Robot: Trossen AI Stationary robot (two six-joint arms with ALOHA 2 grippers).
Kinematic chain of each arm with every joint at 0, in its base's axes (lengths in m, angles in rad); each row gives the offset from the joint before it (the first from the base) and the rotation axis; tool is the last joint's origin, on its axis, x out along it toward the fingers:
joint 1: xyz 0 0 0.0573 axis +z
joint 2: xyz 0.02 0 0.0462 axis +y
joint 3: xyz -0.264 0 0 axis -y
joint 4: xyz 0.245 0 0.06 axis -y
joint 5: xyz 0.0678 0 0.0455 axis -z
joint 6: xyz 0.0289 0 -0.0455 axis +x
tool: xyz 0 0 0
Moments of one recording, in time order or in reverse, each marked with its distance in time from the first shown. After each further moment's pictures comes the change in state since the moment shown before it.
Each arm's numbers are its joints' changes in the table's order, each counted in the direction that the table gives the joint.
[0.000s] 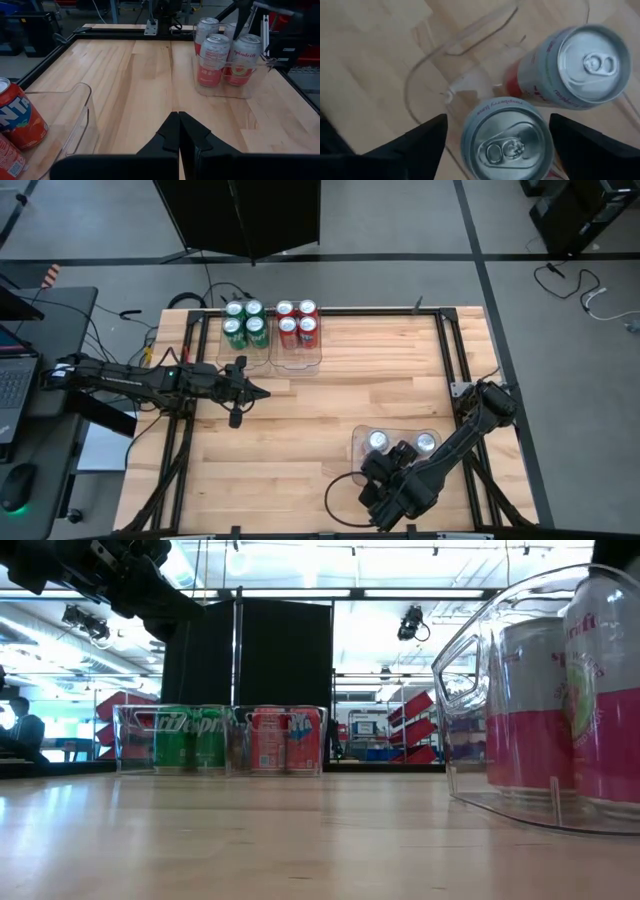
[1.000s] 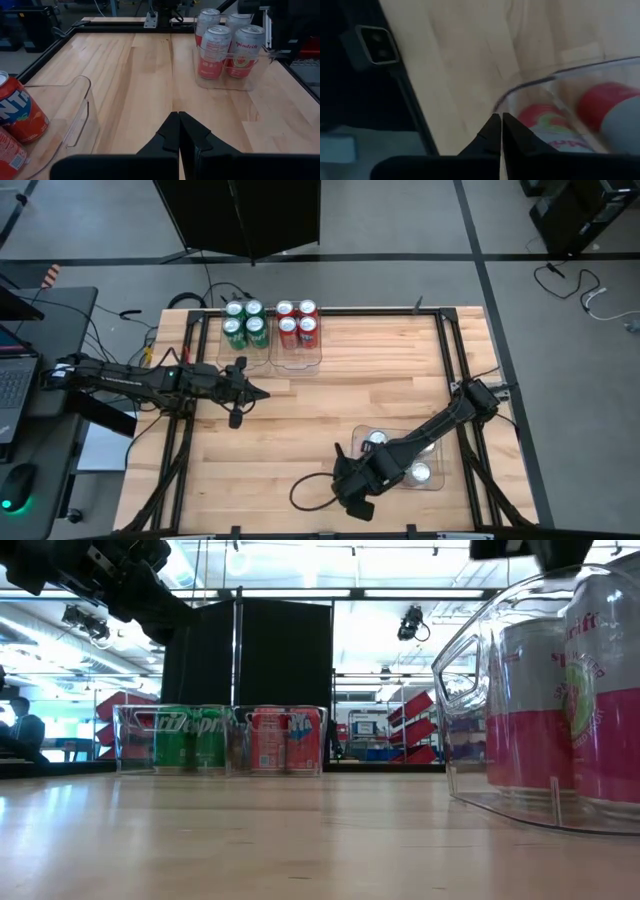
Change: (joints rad) left arm 0.000 0.000 0.000 -0.031 0.000 0.007; right arm -0.178 0.075 0.135 0.148 -0.421 -0.564
